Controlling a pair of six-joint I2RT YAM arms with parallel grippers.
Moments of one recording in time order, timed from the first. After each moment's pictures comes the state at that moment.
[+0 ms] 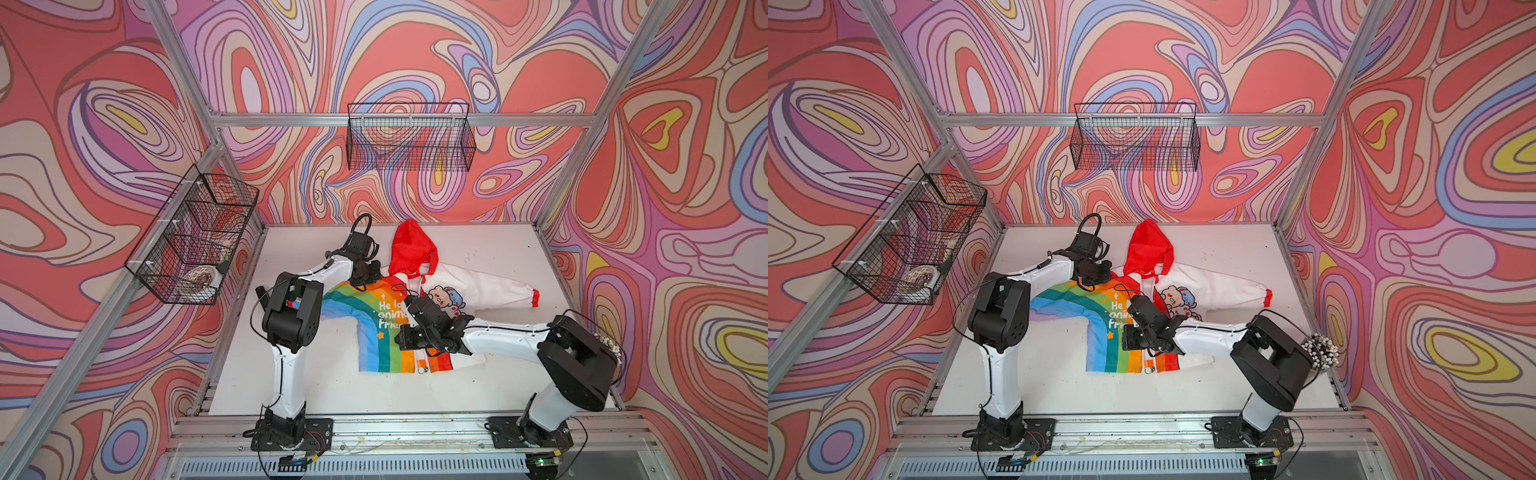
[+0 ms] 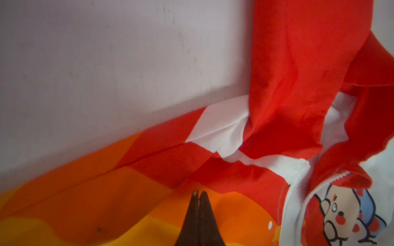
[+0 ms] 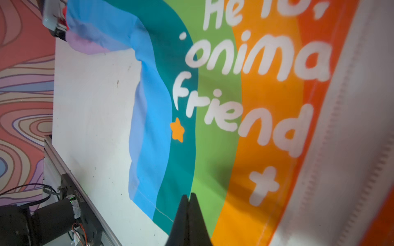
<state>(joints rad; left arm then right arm) -0.35 2.11 1.53 -0.47 0.18 -0.49 0.88 1.68 0.87 -0.09 -0.21 0.75</state>
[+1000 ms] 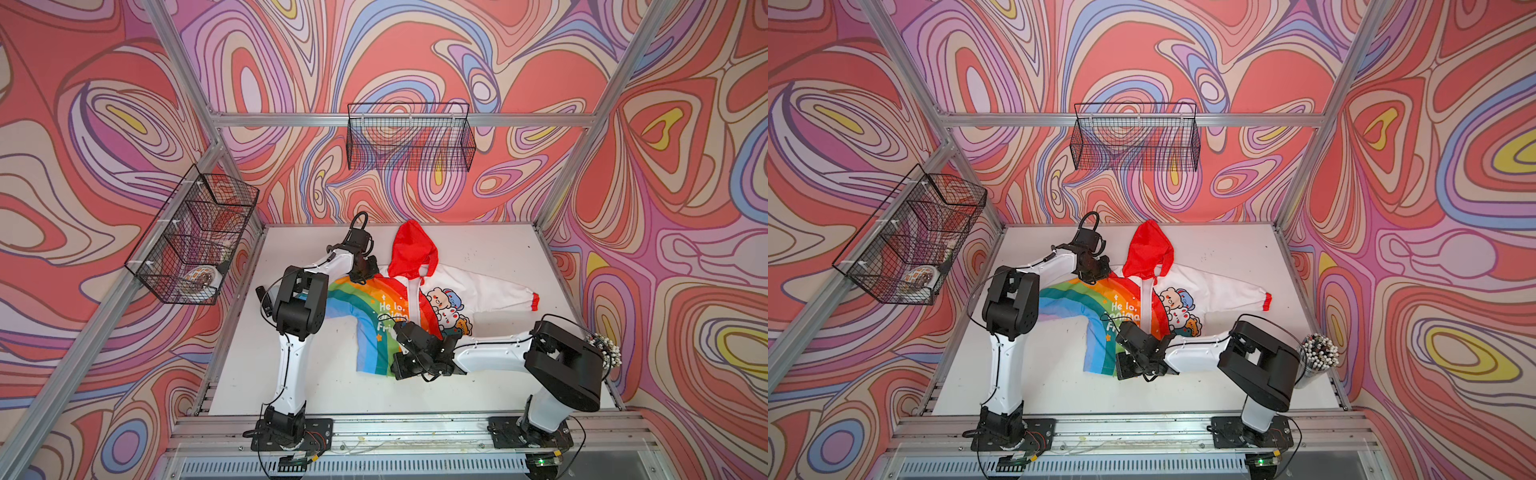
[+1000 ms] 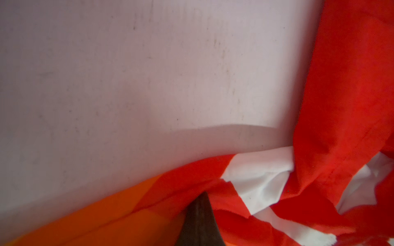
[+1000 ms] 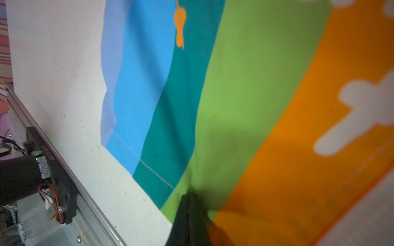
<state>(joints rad) -0.30 2.22 1.65 -0.52 0.17 -0.57 1.04 1.67 0.80 -0.11 -0.19 0.75</state>
